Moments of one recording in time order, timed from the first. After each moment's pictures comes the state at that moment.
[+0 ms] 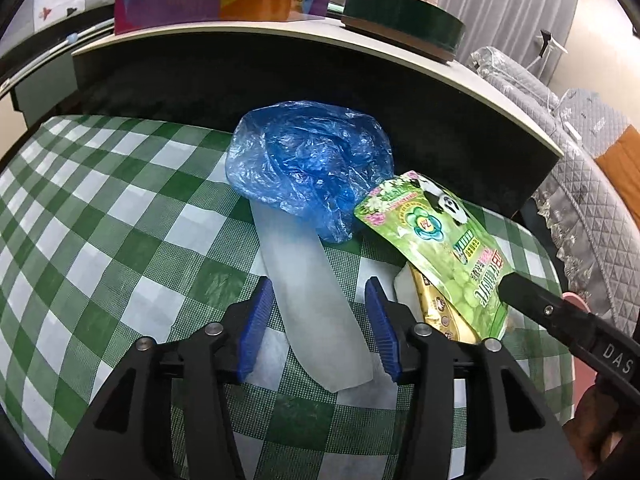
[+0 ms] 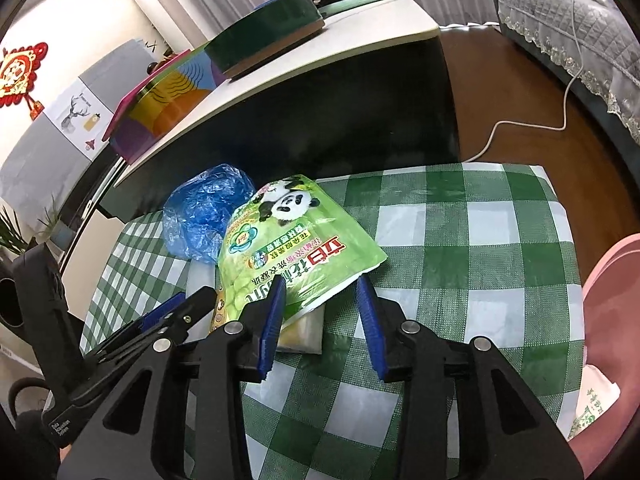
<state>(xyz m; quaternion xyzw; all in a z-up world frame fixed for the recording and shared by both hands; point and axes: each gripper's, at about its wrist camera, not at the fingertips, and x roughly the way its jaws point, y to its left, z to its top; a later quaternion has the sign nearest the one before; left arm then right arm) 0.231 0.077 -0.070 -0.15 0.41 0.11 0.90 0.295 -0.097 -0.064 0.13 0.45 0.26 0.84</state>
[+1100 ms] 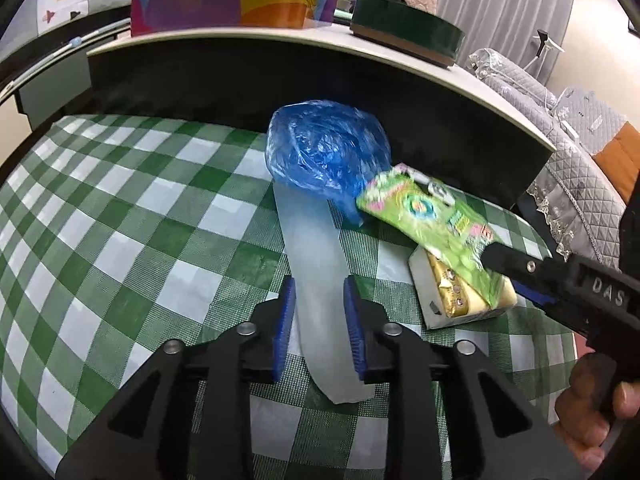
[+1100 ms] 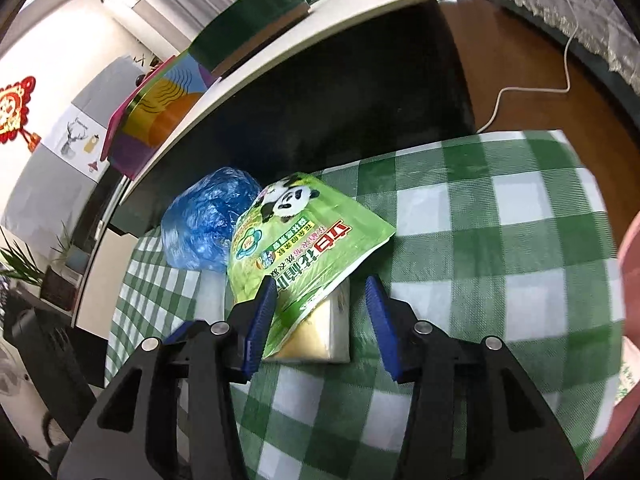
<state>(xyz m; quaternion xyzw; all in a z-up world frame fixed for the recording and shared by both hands) 0.207 0.090 -0.068 -0.15 0.40 0.10 0.90 0.309 -0.090 -0.077 0.20 0.48 0.27 0.81</state>
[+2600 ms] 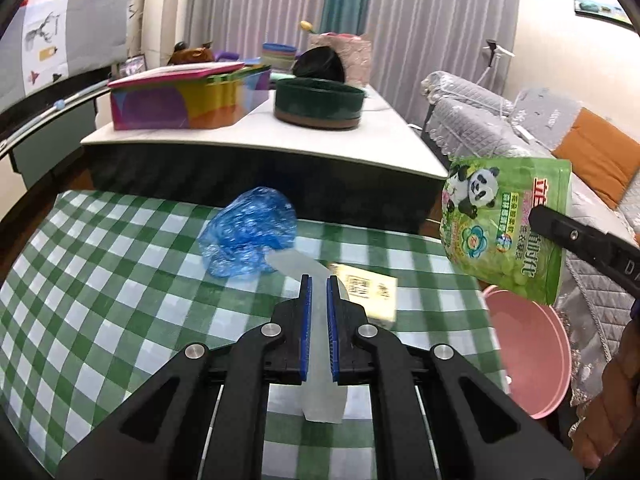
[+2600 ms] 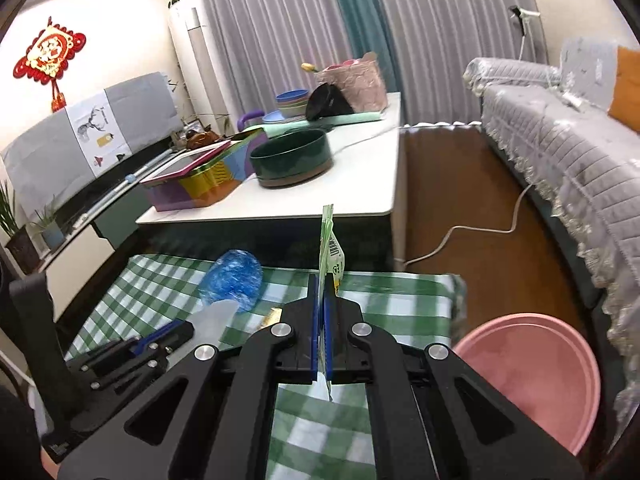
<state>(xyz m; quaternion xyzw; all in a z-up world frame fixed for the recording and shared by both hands) 0.160 0.019 0.018 -0.09 0.33 0.06 0.94 0.212 -0.159 0.056 0.07 0.30 0.22 0.92</state>
